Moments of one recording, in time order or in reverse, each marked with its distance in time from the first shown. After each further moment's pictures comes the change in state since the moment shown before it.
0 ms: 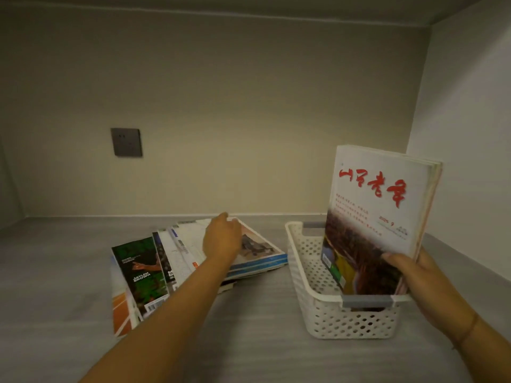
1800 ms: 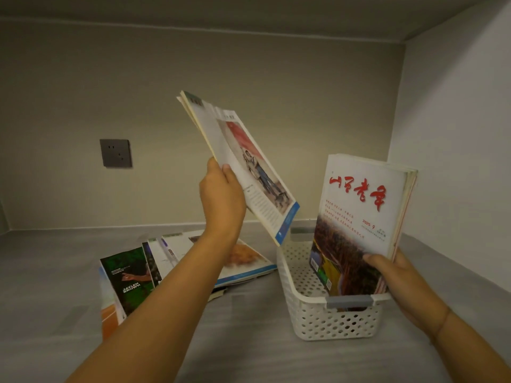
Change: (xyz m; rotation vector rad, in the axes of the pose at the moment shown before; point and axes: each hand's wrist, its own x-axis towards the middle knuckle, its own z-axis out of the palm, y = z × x) left_hand -0.031 0.105 -0.054 -0.442 0.377 0.384; right_hand -0.001 -0.002 -0.001 0.009 -0.055 0.000
